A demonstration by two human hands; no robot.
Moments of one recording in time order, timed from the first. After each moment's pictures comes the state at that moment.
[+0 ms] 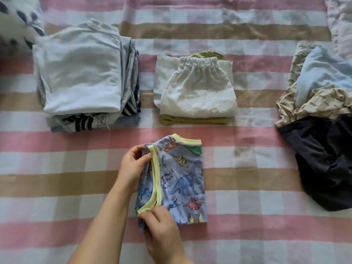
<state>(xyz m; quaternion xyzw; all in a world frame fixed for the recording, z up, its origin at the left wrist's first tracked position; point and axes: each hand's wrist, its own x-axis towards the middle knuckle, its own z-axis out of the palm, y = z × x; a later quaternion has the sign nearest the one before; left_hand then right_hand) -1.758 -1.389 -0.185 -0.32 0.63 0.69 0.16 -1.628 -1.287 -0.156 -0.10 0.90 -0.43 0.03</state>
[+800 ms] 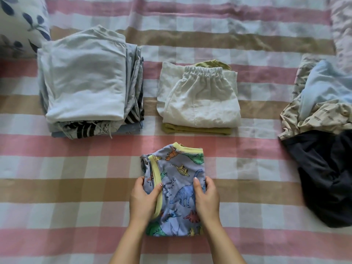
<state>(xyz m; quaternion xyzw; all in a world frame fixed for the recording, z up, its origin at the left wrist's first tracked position) -1.704 -1.363 -0.187 -0.34 0.79 0.48 0.15 -1.704 -1.211 -0.194 0.30 0.79 -0.52 0.13</state>
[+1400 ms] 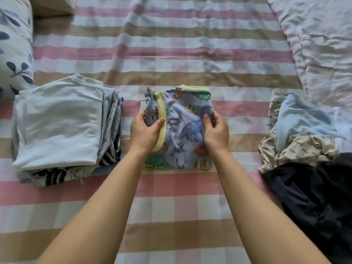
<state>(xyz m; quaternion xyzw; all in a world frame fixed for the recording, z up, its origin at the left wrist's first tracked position) -1.949 -1.308 -0.134 -0.16 0.81 0.56 0.00 -1.944 -1.142 -0.146 0.19 0.79 -0.58 -0.04</state>
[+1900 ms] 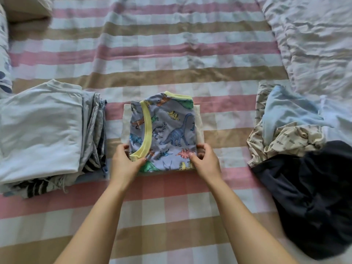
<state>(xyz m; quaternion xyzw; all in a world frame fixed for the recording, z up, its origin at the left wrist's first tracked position) -1.891 -1.319 -0.167 -0.23 0.87 0.42 0.12 -1.878 -1.110 -0.197 0.24 0.82 -0.50 0.13</state>
